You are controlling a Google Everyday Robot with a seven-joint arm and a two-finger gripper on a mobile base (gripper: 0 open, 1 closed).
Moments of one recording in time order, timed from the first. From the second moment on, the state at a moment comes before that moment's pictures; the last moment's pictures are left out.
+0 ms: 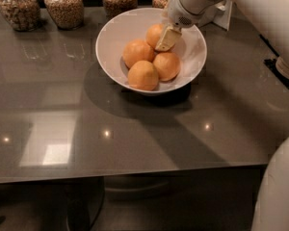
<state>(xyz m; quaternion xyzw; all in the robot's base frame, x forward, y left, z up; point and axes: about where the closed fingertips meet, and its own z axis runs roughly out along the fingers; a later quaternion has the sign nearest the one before) 0.734 -0.084 0.933 -0.64 0.69 -0.06 0.34</state>
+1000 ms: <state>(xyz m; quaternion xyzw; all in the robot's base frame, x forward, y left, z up) 0.737 -0.086 0.934 -0.64 0.69 -0.07 0.34</state>
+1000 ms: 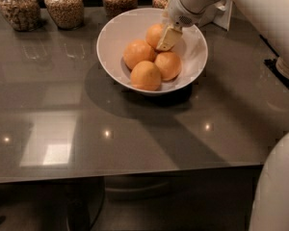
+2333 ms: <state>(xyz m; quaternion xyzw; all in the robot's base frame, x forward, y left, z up) 0.737 -0.085 0.932 -0.64 0.69 -0.06 0.33</state>
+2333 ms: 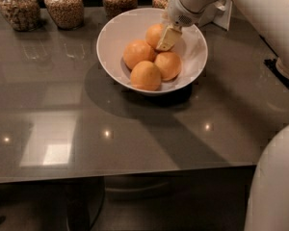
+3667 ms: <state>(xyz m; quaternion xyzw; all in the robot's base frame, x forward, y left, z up) 0.732 -0.082 0.927 -0.63 0.70 -0.03 0.32</state>
